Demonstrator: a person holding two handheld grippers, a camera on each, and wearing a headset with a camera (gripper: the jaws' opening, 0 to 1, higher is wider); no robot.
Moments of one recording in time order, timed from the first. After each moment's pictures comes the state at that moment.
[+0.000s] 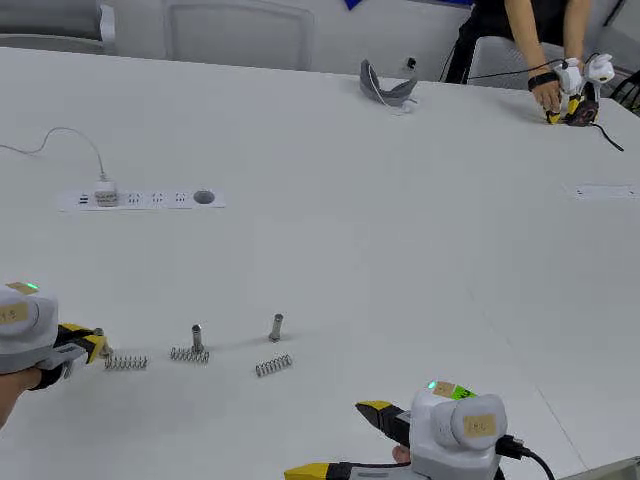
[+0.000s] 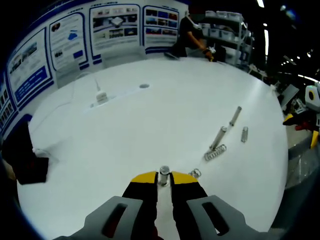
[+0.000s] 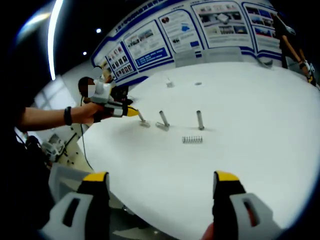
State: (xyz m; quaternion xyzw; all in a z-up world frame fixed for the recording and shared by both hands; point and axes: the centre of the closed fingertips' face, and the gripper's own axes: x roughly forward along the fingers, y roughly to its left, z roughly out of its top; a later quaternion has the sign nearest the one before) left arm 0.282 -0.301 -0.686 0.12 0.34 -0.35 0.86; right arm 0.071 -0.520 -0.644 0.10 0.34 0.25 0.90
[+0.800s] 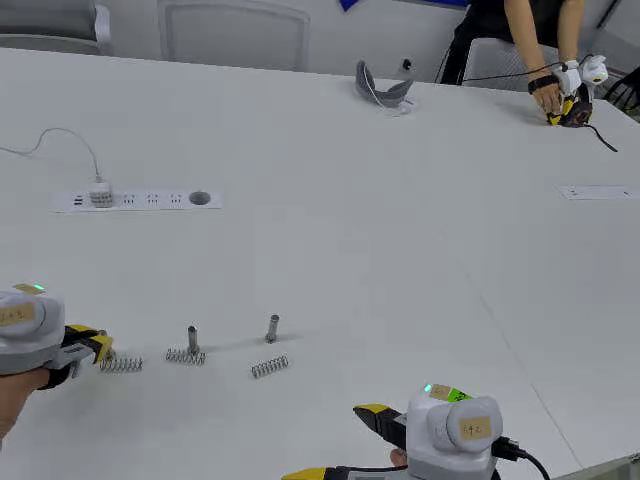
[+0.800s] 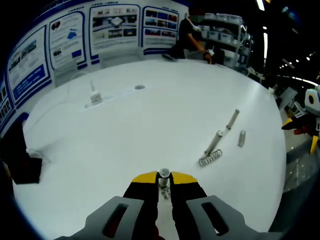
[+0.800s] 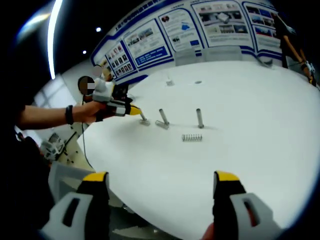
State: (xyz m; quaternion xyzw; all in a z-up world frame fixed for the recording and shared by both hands) left arm 0.280 -0.320 -0.689 0.11 0.34 -0.36 0.86; right arm 0.068 -0.521 -0.647 0.10 0.35 0.25 0.90
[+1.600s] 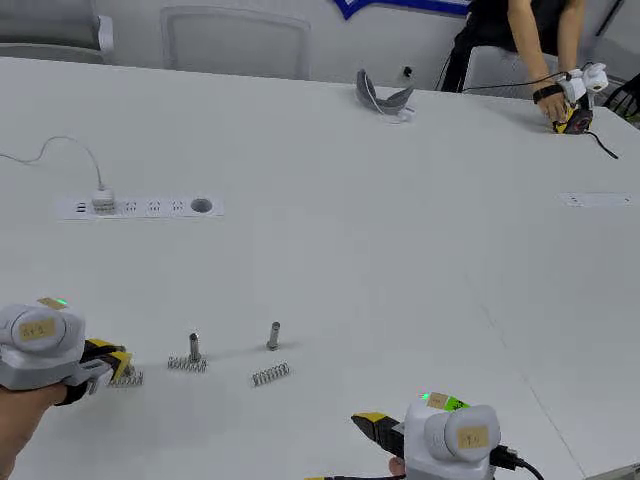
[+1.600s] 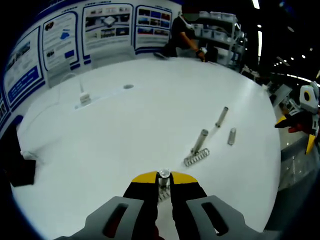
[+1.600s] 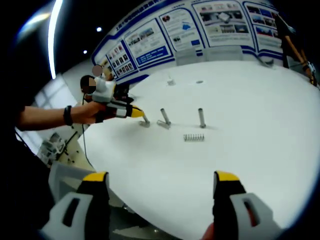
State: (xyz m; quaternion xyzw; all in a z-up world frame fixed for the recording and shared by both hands) left arm 0.264 -0.336 -0.689 0.11 0.35 -0.39 0.85; right arm 0.068 -0.516 -0.647 0.10 0.35 0.25 0.90
